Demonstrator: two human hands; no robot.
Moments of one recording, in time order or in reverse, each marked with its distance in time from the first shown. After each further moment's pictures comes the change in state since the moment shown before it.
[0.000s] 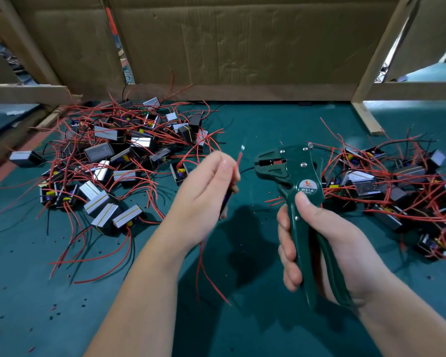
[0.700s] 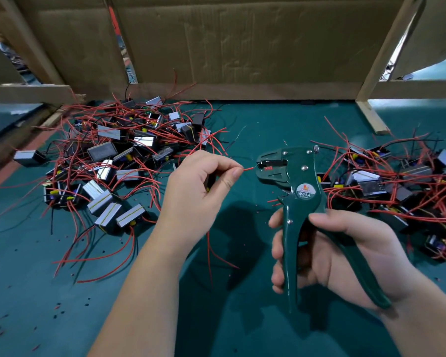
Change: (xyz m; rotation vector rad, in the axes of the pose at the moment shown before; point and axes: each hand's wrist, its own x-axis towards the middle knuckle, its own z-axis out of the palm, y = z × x) left_hand 0.004 -0.008 -0.010 0.411 0.195 0.260; right_hand -0.005 -0.008 -0.018 0.056 -0.272 0.091
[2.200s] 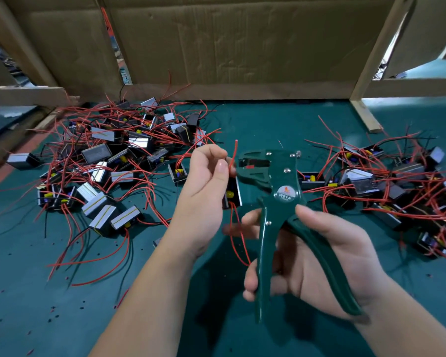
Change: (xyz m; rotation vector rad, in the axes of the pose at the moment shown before) left_hand -0.003 0.013 0.024 -0.666 -0.031 -0.357; right_hand 0.006 0.012 0.014 0.188 -0.144 -0.020
